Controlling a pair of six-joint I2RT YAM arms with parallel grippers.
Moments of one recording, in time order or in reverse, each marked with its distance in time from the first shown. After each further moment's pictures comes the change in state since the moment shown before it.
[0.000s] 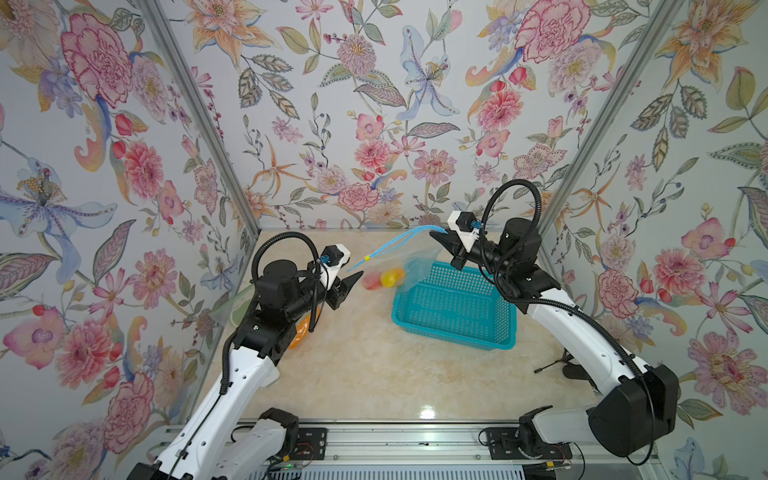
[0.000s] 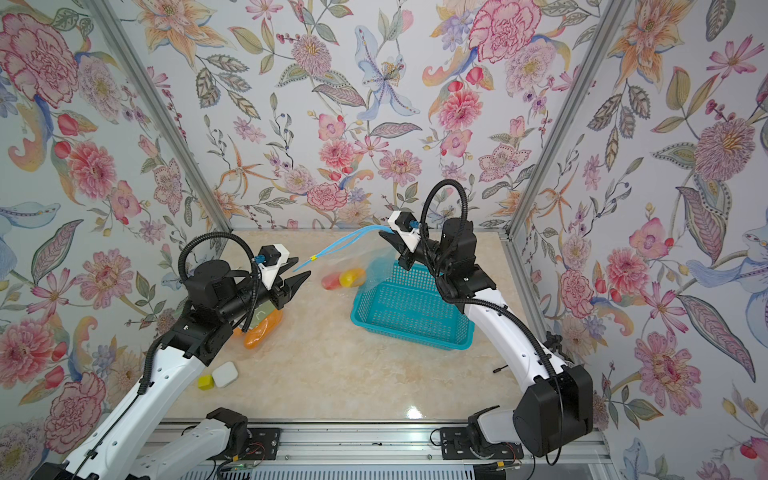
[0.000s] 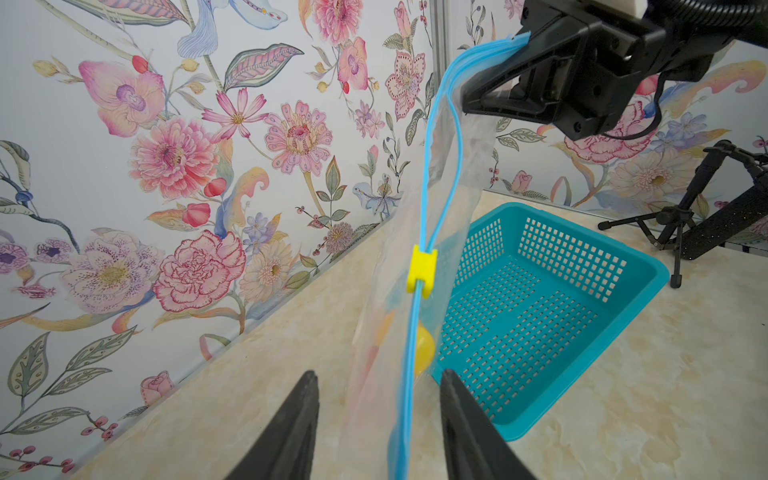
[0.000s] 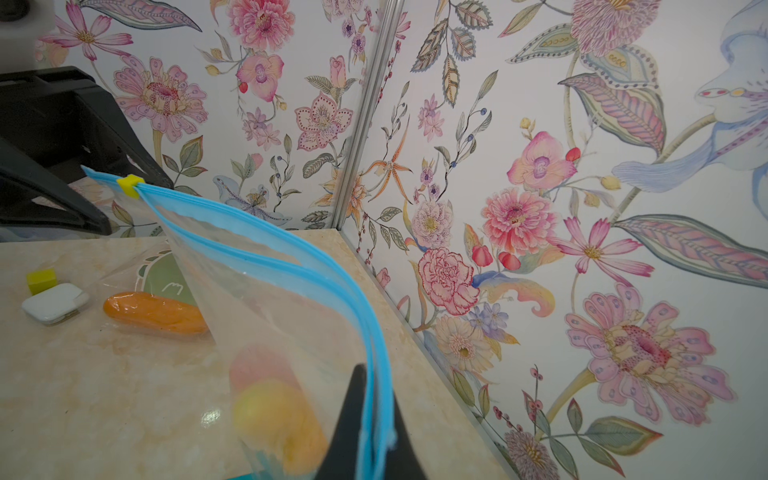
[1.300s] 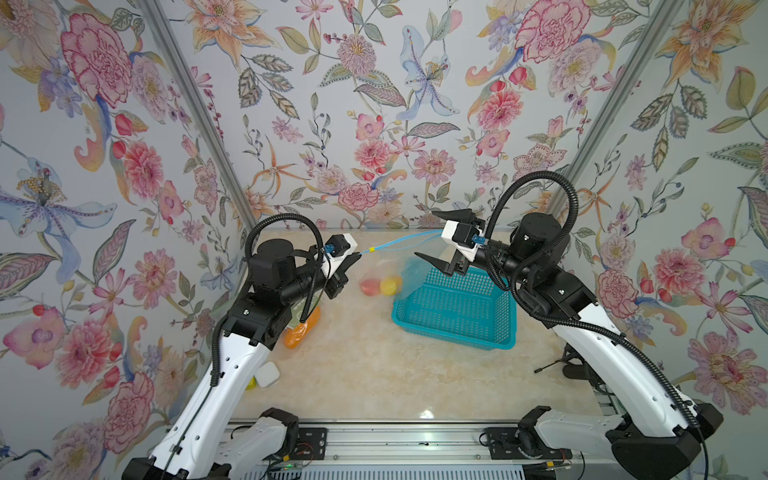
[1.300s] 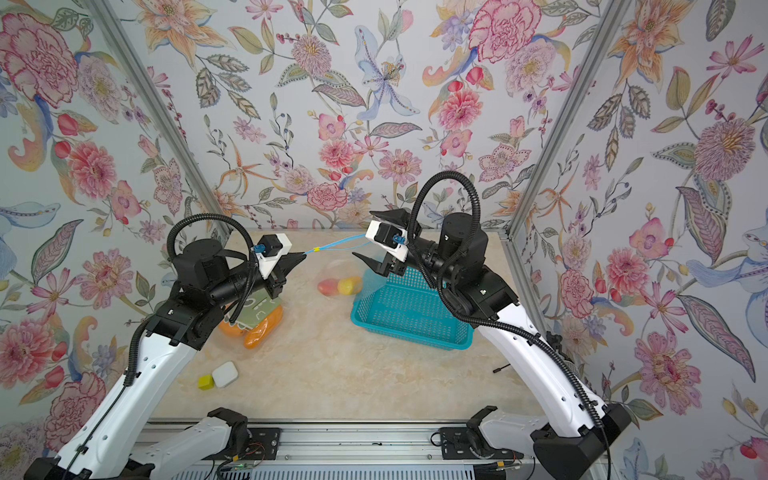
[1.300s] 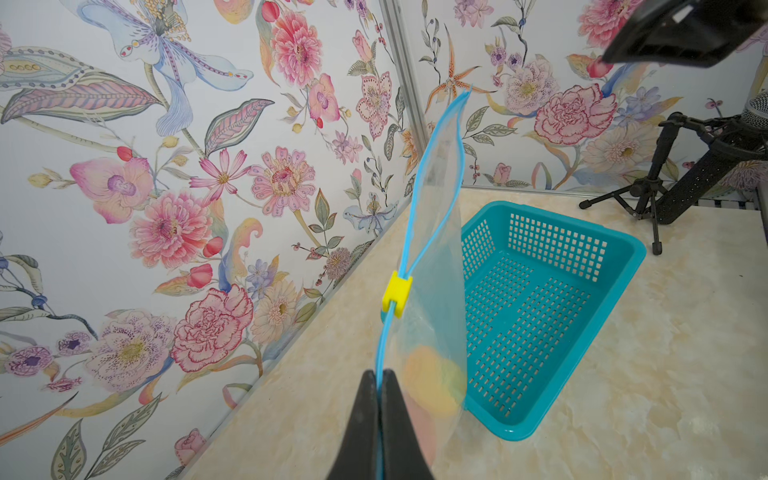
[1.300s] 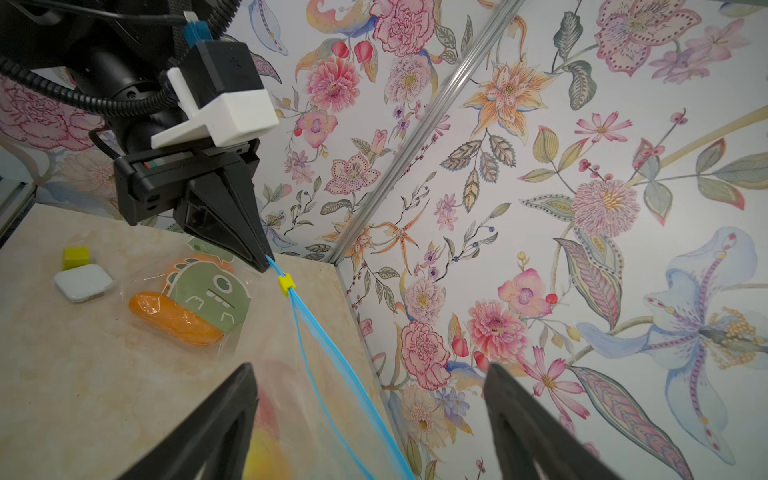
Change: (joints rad) left arm 0.000 0.085 0.237 -0.194 0.090 0.183; right arm 0.236 -0.132 0.257 -0.354 0.129 -0.285
